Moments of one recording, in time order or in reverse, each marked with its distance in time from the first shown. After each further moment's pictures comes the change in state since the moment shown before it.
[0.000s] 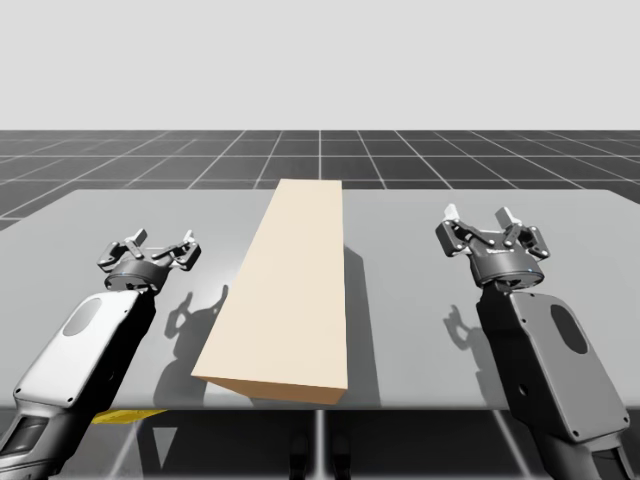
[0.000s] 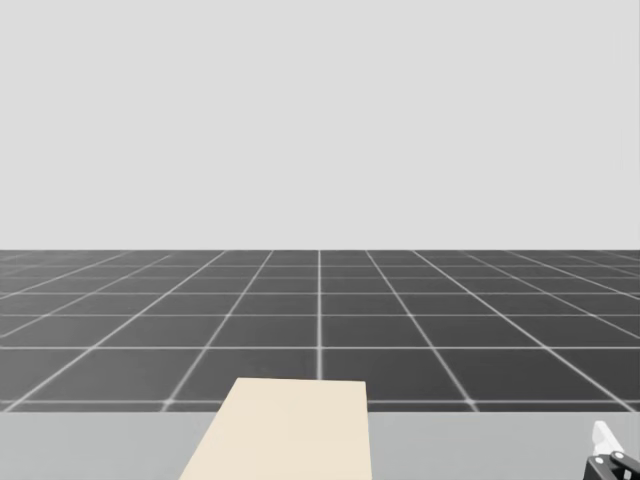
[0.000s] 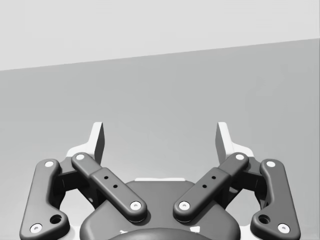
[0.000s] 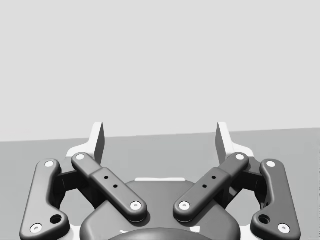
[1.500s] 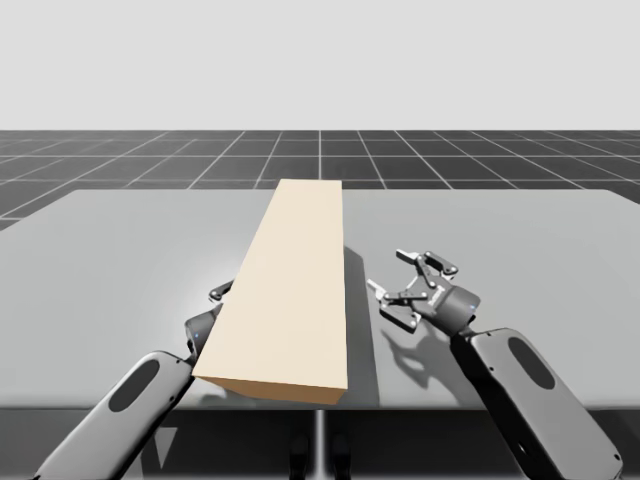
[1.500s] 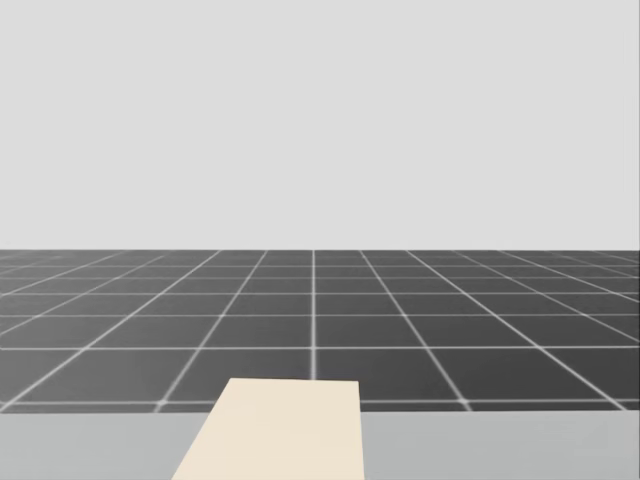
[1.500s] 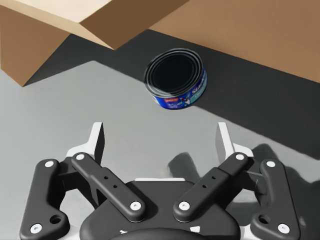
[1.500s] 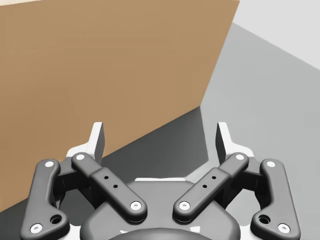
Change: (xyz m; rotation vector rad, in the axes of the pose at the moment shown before) left arm -0.017 -0.111 0.094 -1.050 0.043 -0.364; right arm -0.033 0.052 0.049 0.854 0.240 0.156
